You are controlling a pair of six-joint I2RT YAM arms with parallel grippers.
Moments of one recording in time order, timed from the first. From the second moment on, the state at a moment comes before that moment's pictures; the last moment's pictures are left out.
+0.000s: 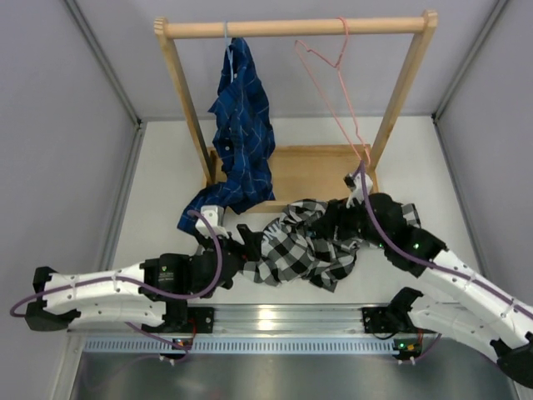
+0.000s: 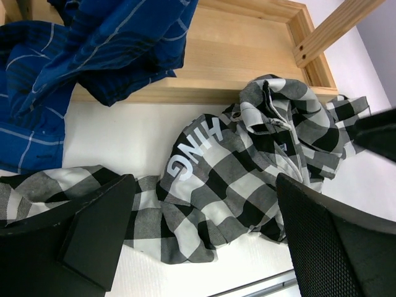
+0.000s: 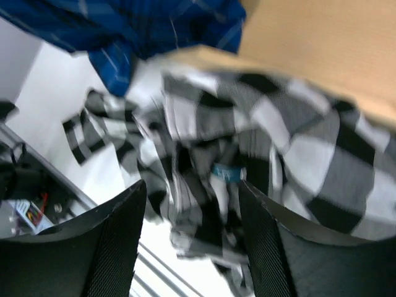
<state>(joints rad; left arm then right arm) -1.42 0.77 0.74 -0.56 -1.01 -0.94 0.77 0.86 0.79 -0.39 0.01 0.45</state>
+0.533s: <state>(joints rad) -1.42 0.89 0.77 -0.59 -0.94 -0.86 0.70 1.09 0.65 -0.36 -0.01 0.39</state>
